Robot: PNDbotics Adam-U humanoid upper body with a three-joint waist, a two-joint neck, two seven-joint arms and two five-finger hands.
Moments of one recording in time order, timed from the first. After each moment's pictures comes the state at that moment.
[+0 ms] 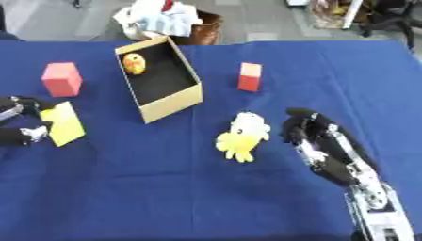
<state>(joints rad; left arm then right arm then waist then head) -0.38 0.66 -0.07 -1.37 -0.71 -0.17 -0.44 -0.17 -0.16 -0.01 -1.65 -0.01 -0.30 0.44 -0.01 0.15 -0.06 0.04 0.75</state>
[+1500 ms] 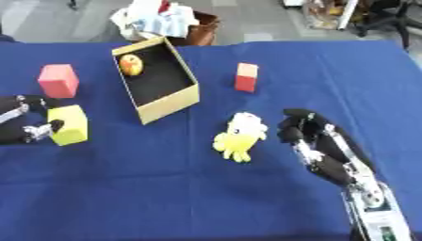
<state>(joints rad) -0.38 0.65 -0.10 -1.42 -0.71 -0.22 -0.45 -0.16 -0.16 -0.01 -1.64 -0.01 -0.30 0.44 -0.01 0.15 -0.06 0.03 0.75</state>
